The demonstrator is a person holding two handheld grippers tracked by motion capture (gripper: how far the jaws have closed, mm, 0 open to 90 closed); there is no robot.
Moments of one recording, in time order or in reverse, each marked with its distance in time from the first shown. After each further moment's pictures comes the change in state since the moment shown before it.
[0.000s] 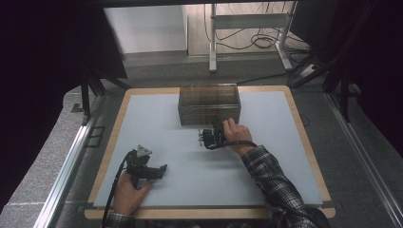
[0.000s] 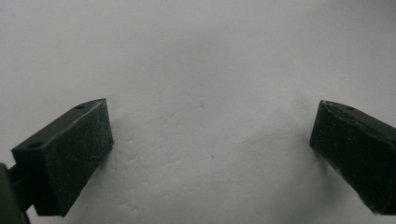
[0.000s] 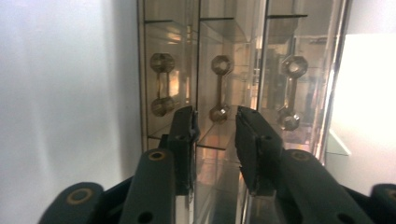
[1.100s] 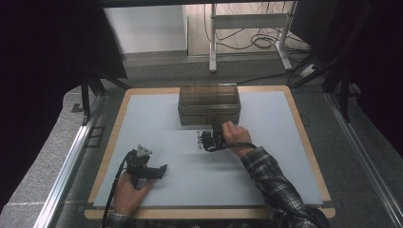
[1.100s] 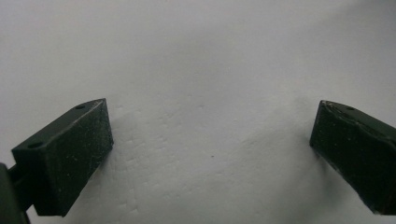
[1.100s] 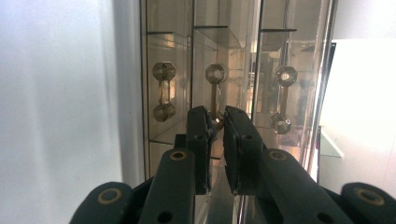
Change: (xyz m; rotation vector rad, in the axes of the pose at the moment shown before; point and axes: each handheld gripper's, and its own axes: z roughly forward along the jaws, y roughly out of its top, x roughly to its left) left arm 0.000 0.000 0.000 0.000 0.000 0.000; right arm 0.004 0.003 -0.007 -0.016 -0.030 -0.004
